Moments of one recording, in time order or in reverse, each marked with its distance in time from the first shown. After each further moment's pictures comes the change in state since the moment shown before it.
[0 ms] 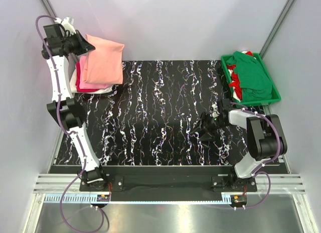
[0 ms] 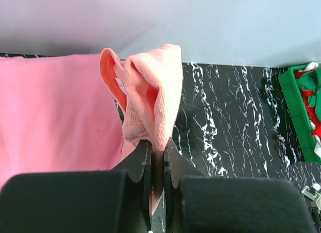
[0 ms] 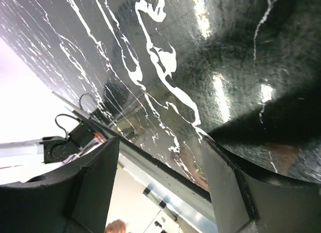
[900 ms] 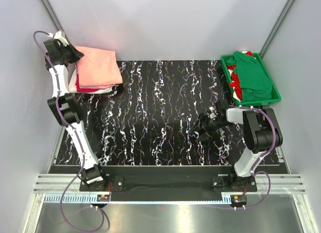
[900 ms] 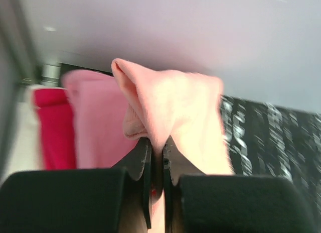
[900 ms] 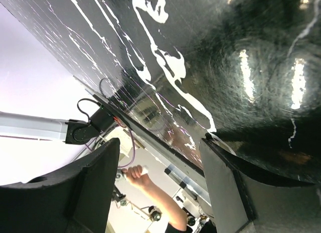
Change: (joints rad) left arm 0.100 0.241 -0.034 0.357 -0.121 -0.041; right arm -0.001 0.107 0.033 -0.008 -0.125 0.035
